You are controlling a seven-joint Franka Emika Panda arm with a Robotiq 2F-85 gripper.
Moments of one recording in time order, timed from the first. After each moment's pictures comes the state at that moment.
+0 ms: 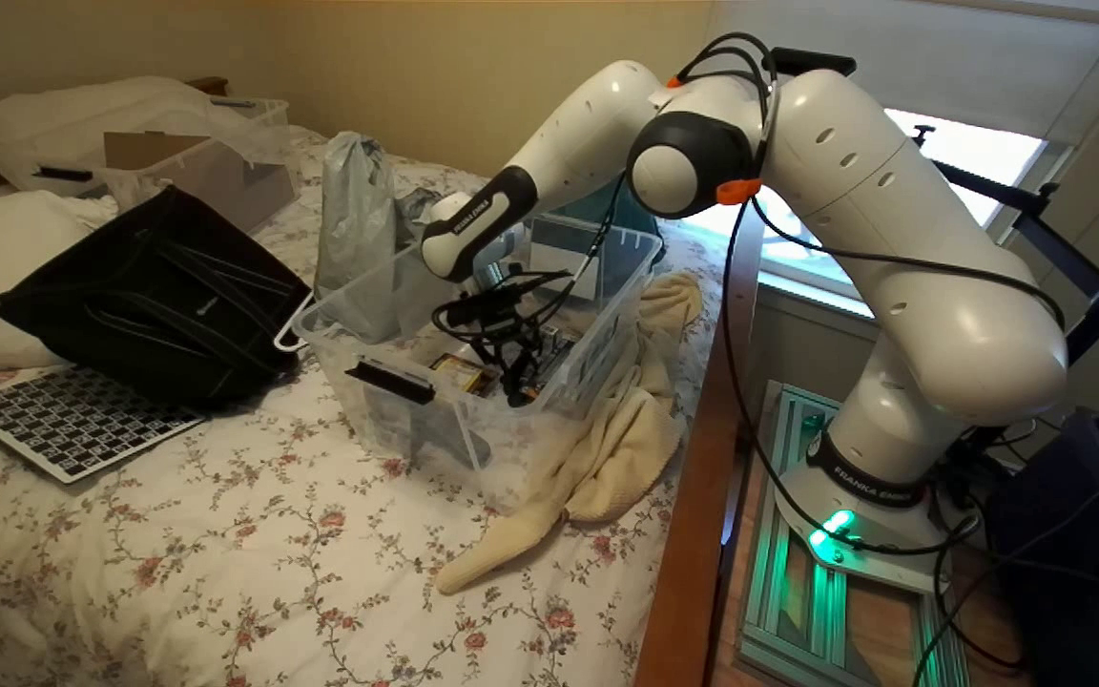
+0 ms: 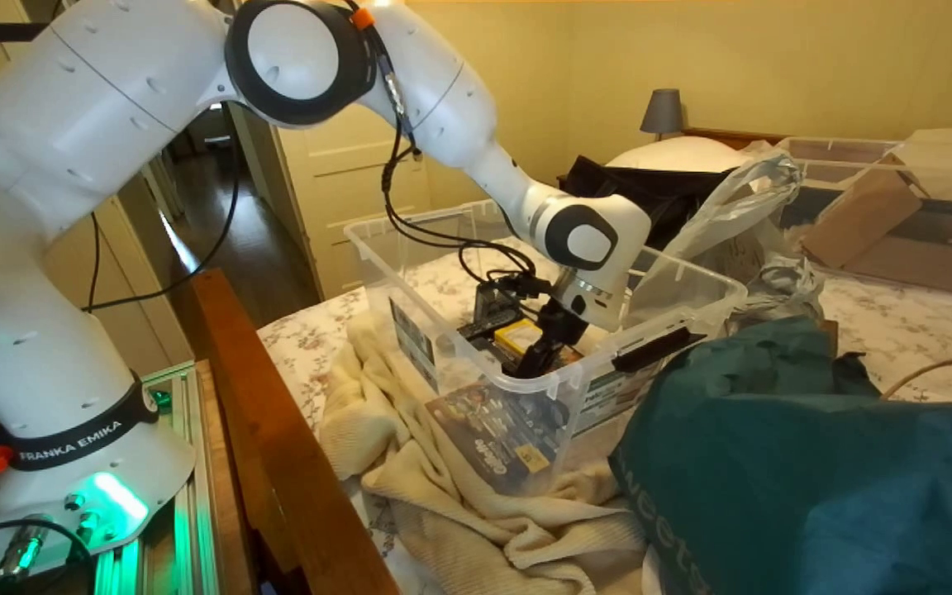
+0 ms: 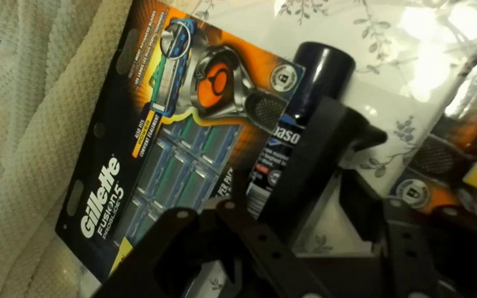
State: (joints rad) arm -0.04 1.00 -0.19 -1.41 0.13 1.82 0.88
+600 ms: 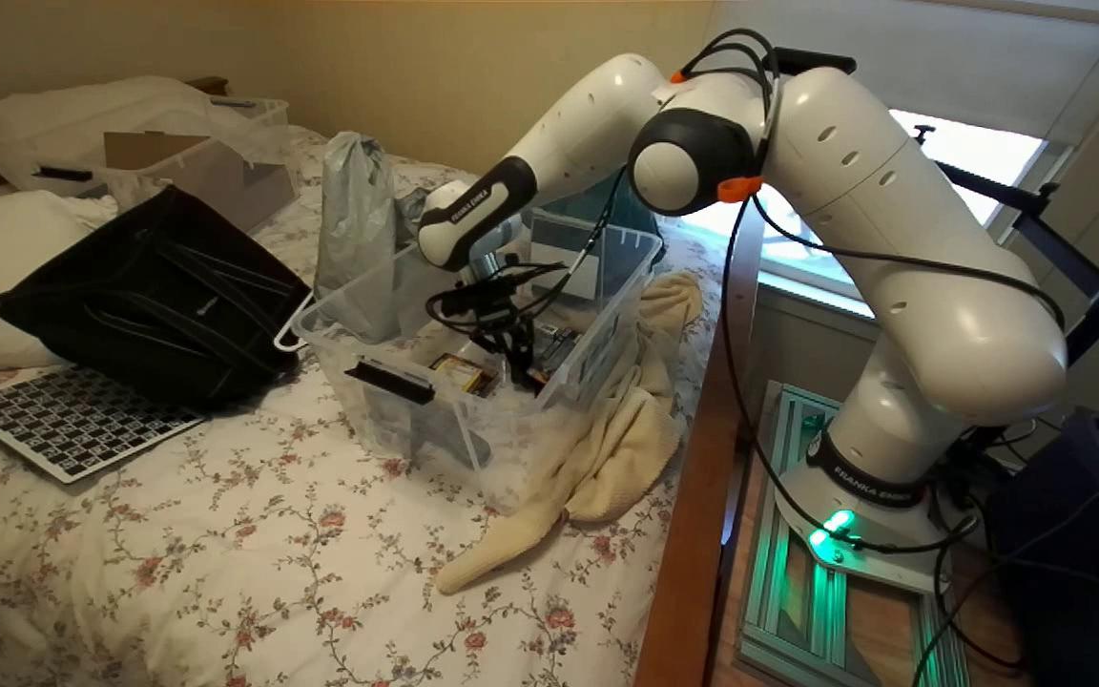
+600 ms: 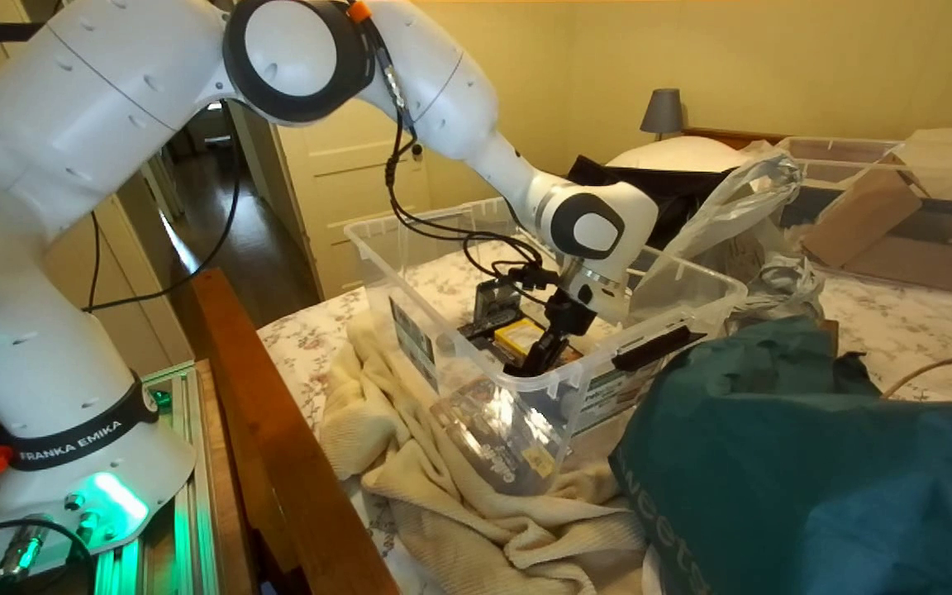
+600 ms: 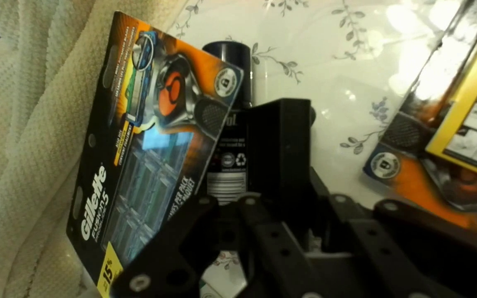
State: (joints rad) arm -0.04 0.99 -0.19 -1.38 0.13 1.81 0.90
